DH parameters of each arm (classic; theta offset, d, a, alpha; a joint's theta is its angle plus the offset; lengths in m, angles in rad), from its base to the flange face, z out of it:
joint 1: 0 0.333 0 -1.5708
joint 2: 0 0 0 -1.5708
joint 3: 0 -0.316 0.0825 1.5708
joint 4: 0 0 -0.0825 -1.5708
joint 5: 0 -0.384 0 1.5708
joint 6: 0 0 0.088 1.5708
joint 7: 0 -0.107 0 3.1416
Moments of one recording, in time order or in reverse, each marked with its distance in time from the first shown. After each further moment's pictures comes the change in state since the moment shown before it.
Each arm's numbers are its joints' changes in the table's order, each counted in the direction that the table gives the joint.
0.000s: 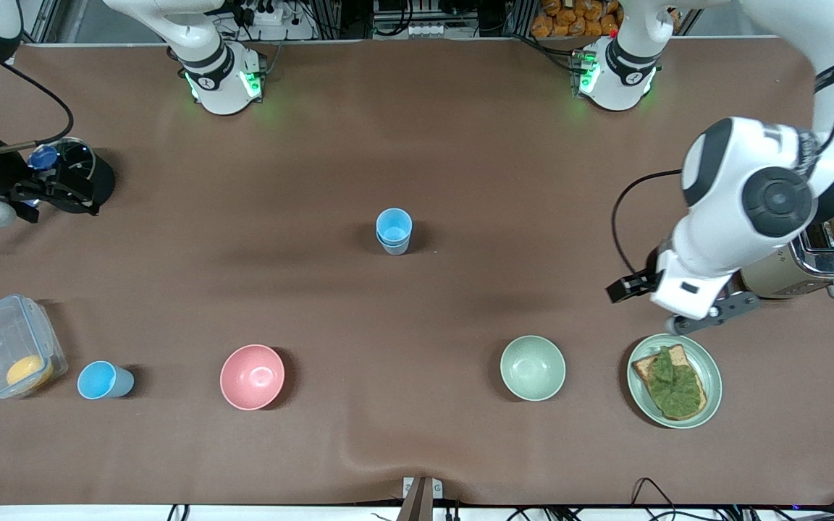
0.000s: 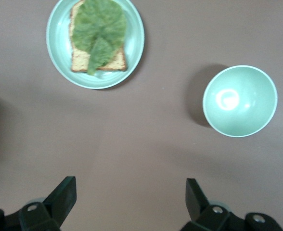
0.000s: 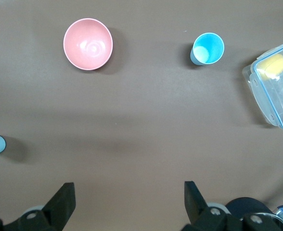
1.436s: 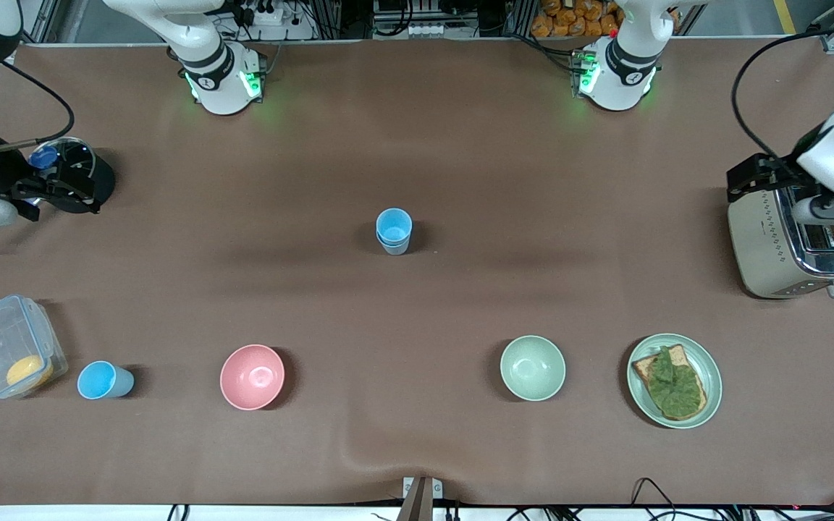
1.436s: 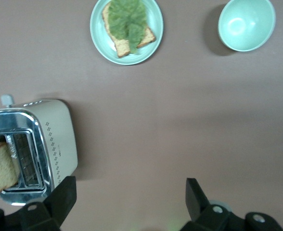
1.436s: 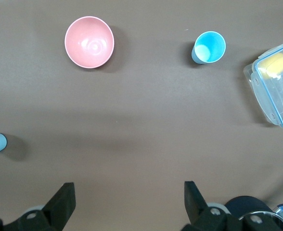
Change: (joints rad) left arm 0.198 -0.262 -0.001 -0.068 0.072 0.366 -0.646; right arm 0.000 0.000 -0.004 -0.005 0.000 0.012 0.000
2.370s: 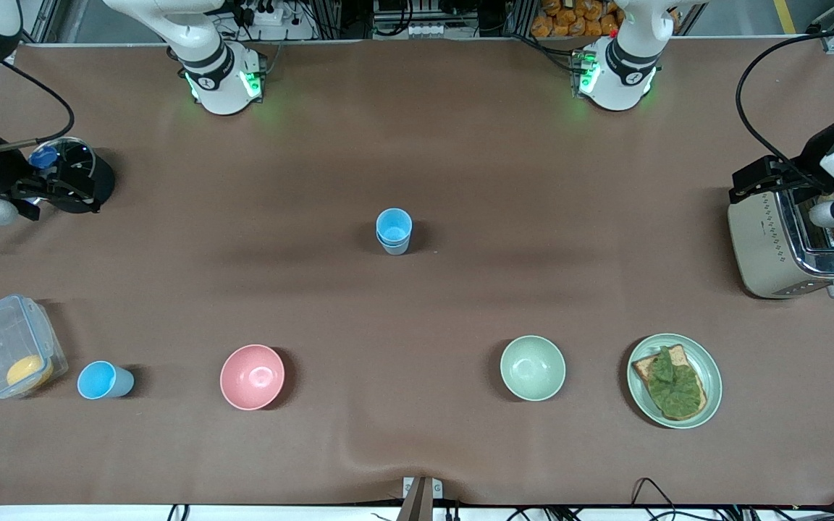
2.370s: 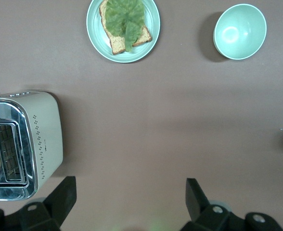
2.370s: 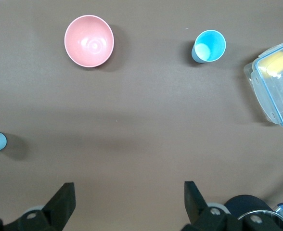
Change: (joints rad) left arm 0.015 0.003 0.003 0.000 0.036 0.001 0.070; right arm 0.000 0.000 0.001 0.000 0.000 0.003 0.000
